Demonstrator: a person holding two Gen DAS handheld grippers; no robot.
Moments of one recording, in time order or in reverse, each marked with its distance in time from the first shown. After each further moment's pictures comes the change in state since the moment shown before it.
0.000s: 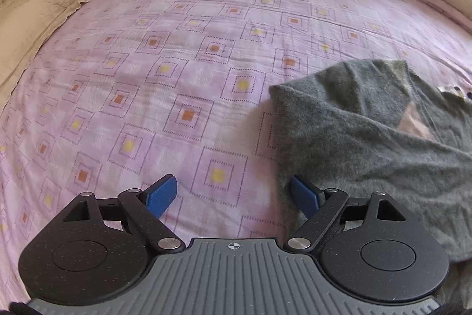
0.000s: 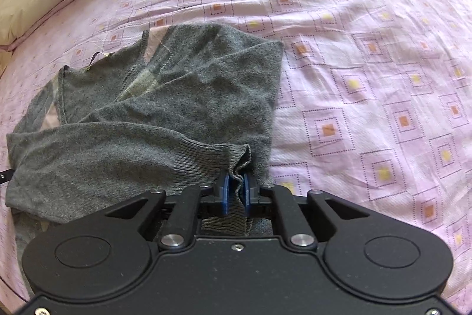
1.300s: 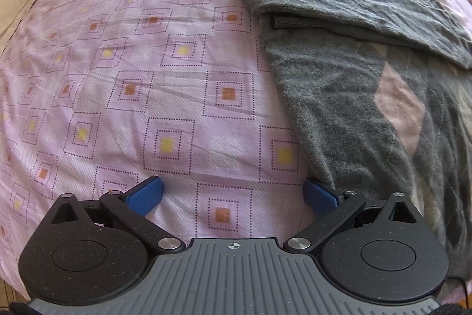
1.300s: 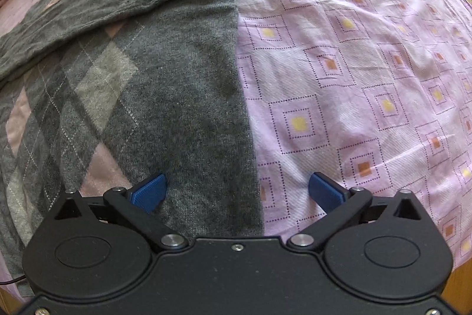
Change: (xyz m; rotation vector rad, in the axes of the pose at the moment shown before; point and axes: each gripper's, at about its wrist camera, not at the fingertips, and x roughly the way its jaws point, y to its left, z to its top) left arm -0.052 0.027 -0.171 0.160 0.086 -0.109; right arm -0.042 0.013 -0.195 0.059 0.037 -0.150
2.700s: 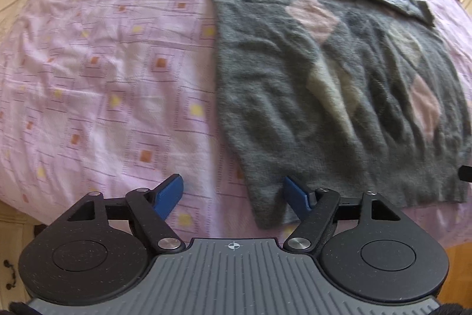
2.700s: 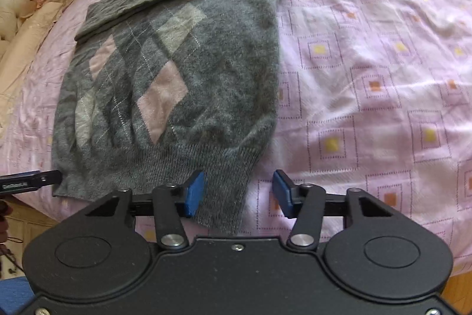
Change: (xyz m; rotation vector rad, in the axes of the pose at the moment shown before) left arm -0.054 -0.068 -0.102 -0.038 0.002 -0.045; right arm -0.044 -0.044 -0.079 -0.136 -0.013 0.331
